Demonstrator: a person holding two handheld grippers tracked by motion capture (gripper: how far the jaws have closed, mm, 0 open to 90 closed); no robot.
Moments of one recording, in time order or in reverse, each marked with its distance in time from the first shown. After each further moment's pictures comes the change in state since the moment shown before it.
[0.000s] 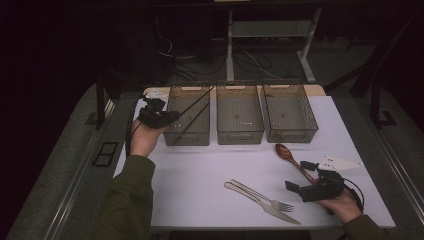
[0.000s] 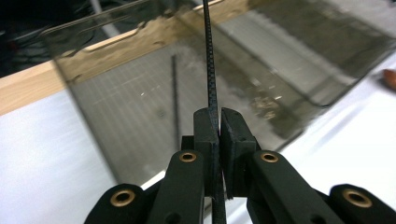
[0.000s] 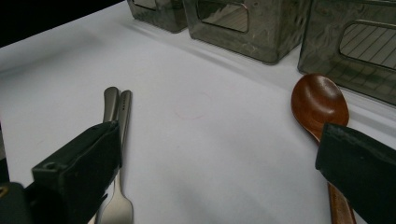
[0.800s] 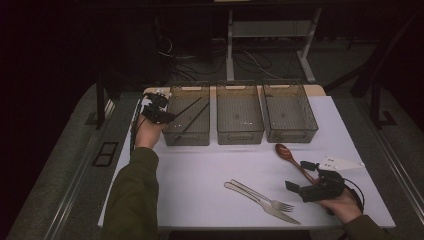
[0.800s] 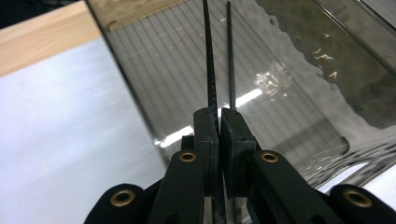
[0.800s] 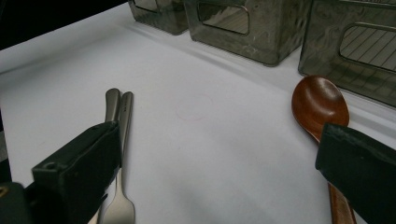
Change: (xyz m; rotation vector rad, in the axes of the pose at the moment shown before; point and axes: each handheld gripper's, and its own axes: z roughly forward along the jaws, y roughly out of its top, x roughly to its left) left arm 0.022 0.002 0.046 0.190 0.105 -0.048; right arm 0.001 0.000 -0.001 -0.006 0.001 0.000
